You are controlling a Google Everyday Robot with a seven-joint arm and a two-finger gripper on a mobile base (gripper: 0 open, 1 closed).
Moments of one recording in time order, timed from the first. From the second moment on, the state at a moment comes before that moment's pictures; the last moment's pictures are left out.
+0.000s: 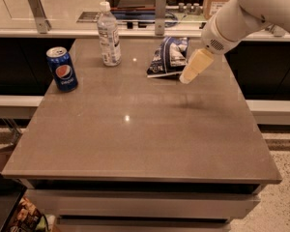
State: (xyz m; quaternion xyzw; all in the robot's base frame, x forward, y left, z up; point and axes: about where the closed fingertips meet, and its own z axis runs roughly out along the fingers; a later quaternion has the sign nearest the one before) arm 0.658 -0.151 0.912 -0.51 0.79 -0.03 0.32
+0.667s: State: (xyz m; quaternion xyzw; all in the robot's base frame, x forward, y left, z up) arm 0.700 -0.139 0.898 -0.49 0.80 -0.02 0.34
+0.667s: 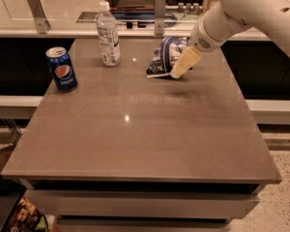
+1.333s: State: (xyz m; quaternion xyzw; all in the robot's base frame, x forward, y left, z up) arm 0.724 -0.117 0.864 -0.47 0.81 0.02 0.35
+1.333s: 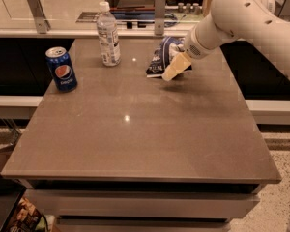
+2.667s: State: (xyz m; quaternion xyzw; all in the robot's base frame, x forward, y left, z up) arm 0.731 -0.104 0.850 -0.47 0.80 0.04 0.36
